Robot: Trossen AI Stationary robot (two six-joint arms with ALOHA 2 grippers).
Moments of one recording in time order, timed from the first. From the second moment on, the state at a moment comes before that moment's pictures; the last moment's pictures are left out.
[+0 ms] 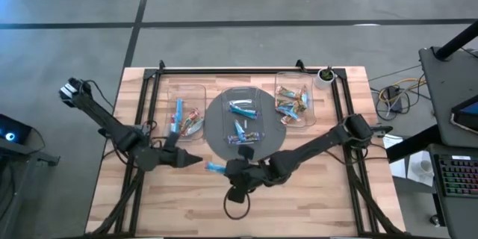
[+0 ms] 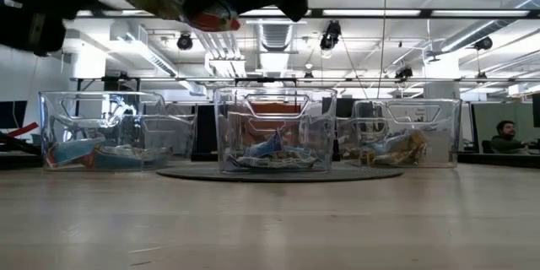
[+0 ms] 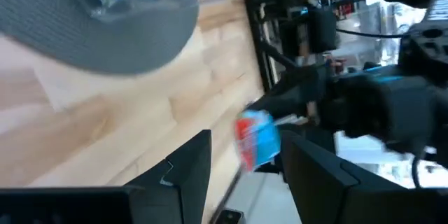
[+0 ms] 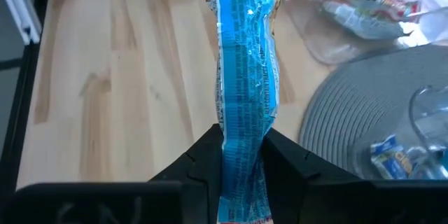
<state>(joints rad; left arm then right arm) -0.67 0.91 0.53 -0.06 -0.63 -1.63 0.41 2.04 1.67 -0.44 0.42 0.50</state>
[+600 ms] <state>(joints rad) -0.65 0.95 0.36 0.34 -0.59 -1.63 0.39 2.04 1.67 -0.43 0.42 0.49</state>
